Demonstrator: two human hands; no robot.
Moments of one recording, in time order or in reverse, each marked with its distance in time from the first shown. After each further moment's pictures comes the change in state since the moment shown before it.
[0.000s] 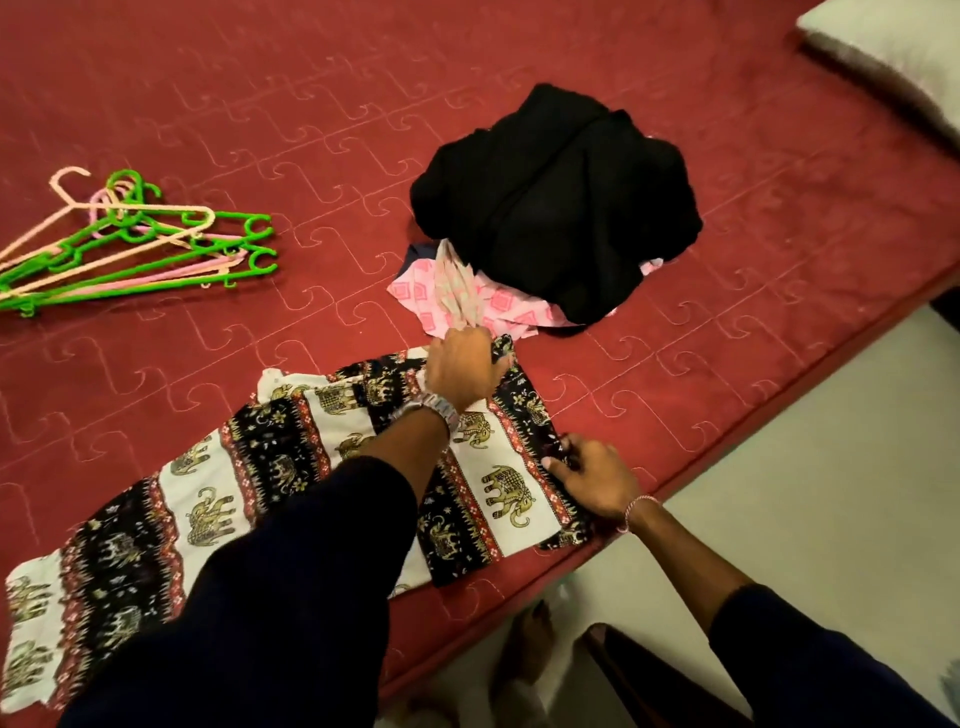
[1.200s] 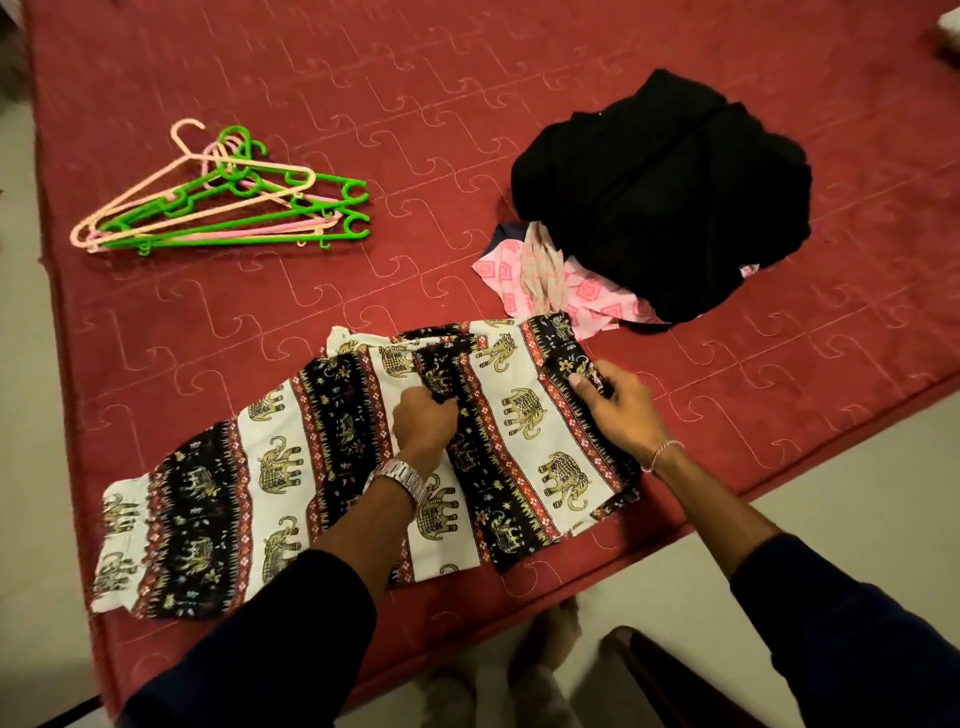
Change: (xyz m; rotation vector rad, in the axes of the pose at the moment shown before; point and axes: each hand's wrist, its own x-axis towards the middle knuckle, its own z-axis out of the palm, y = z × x) left_hand -0.107 -0.112 0.023 -0.741 0.157 -0.857; right_hand 0.026 -0.092 -0.002 0.165 0.148 -0.227
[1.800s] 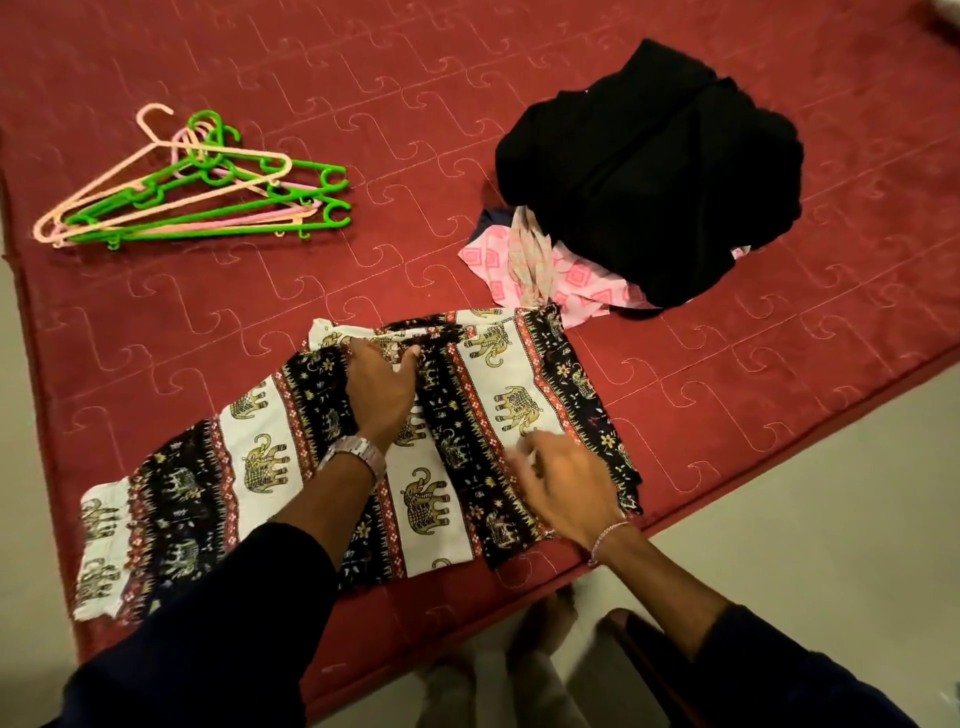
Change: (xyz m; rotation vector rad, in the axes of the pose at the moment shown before) left_hand 0.038 0.002 -0.024 0.008 0.163 0.274; right_hand -0.066 0.027 0.077 -0.507 0.070 -0.310
